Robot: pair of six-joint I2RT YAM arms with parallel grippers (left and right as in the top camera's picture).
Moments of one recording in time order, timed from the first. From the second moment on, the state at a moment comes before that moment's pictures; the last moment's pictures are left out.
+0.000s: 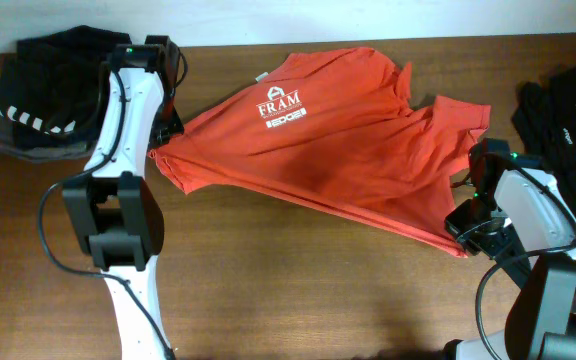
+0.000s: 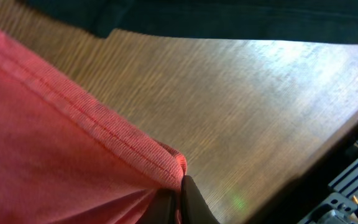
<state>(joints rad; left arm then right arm) -0.06 2.32 2.20 -1.49 -0.37 -0.51 -0.20 1.65 1.06 -1.18 0.15 0.77</state>
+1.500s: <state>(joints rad) -0.16 2.23 2.23 -0.92 -0.02 -0.10 -0.24 1.65 1.22 -0.71 0.00 0.43</state>
